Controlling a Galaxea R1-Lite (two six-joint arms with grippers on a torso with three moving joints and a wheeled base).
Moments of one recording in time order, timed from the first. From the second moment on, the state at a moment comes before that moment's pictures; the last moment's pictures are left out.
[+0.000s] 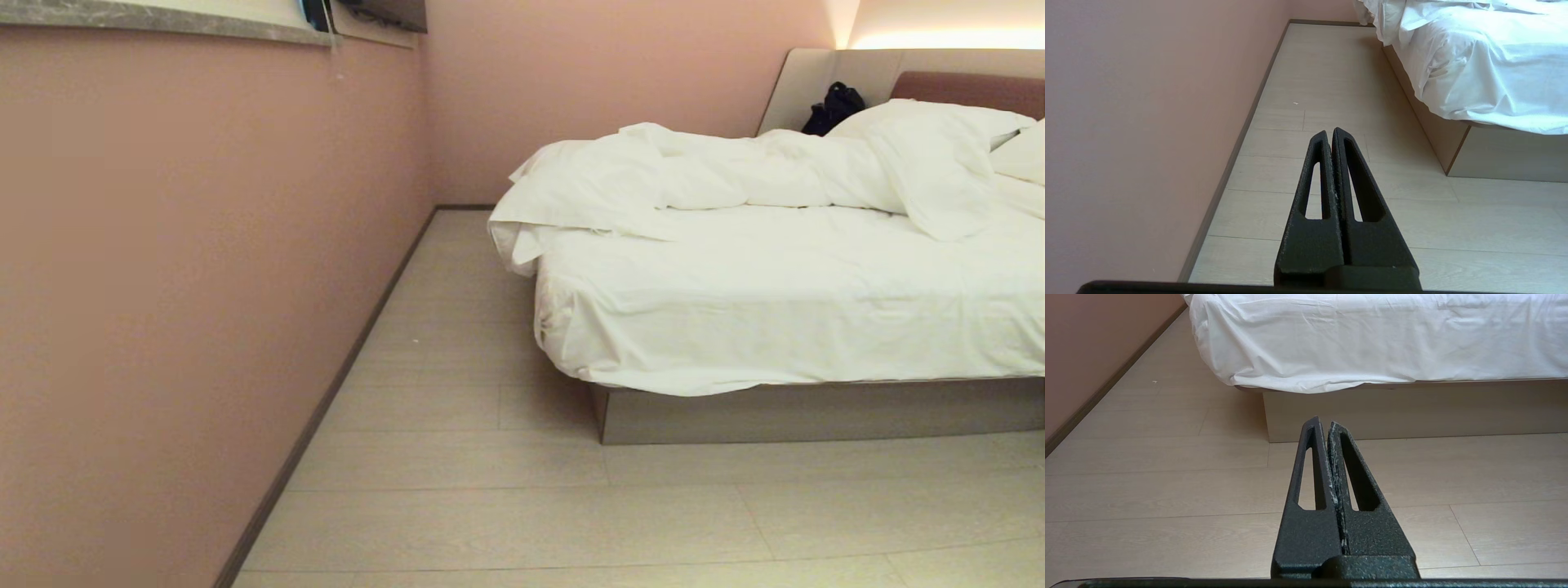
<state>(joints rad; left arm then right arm) 0.00 0.00 0.00 -0.06 0.03 -0.04 -0.01 0.00 0.00 0.00 0.00 0.00</state>
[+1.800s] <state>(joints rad) 0.00 0.00 0.00 -0.06 0.03 -0.04 -0.01 0.00 0.00 0.00 0.00 0.00</state>
